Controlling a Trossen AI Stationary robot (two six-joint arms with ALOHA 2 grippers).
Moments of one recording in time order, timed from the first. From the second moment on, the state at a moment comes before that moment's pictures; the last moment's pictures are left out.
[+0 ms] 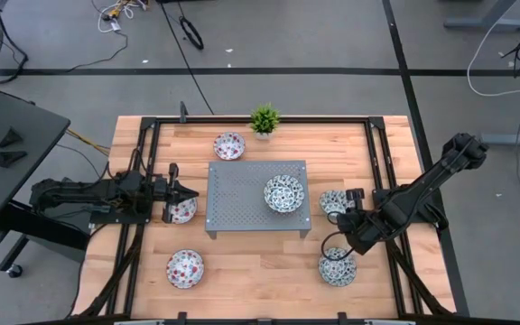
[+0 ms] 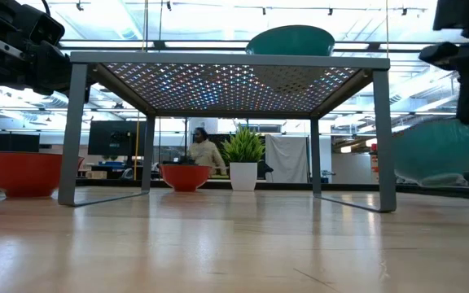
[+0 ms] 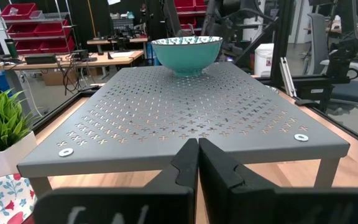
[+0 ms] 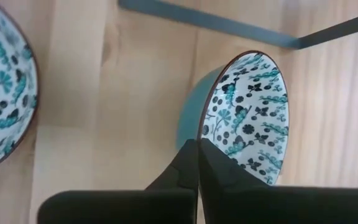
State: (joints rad) left arm 0.00 0.10 0.01 0.07 0.00 0.04; right arm 0.67 1.21 0.83 -1.07 0.42 0.49
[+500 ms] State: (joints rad) left arm 0.00 0.10 0.01 0.07 0.00 0.04; right arm 0.65 1.19 1.01 -1.31 0.57 0.45
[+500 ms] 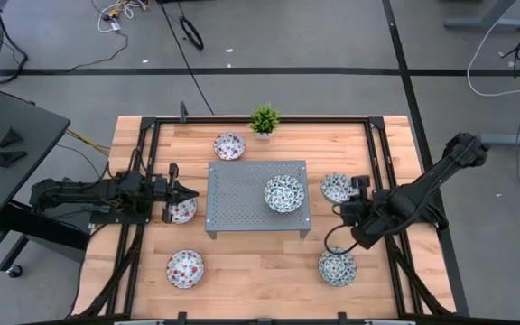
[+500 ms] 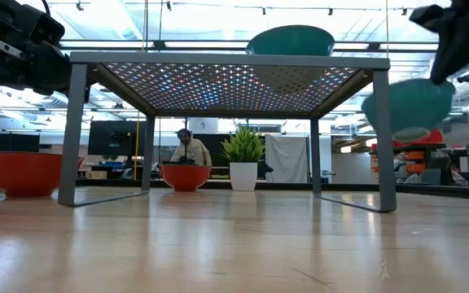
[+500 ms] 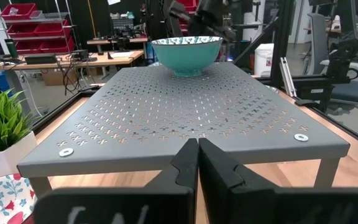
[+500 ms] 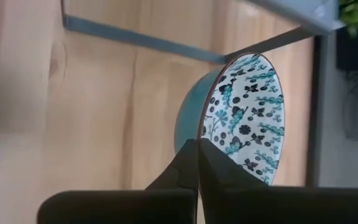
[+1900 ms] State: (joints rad) left arm 0.00 0.10 0.01 0.07 0.00 0.04; right arm 0.54 1.26 1.38 -1.11 0.88 -0.41
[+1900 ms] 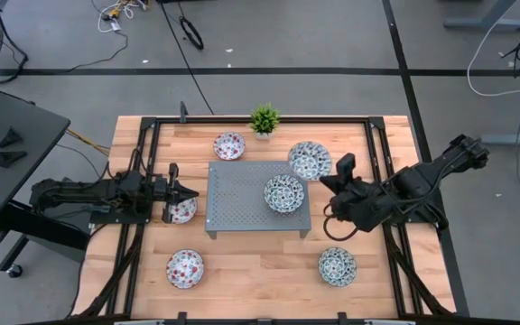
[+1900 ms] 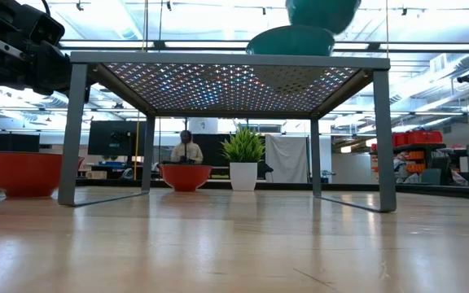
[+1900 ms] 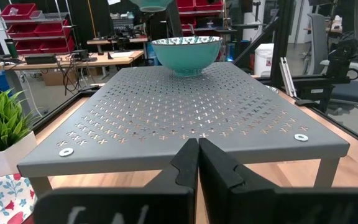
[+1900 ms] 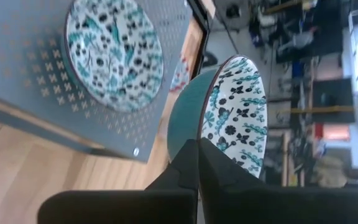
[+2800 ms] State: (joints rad) left arm 0.00 0.10 0.01 0.07 0.00 0.04; right arm 0.49 1.34 1.38 -0.86 0.71 -0.67
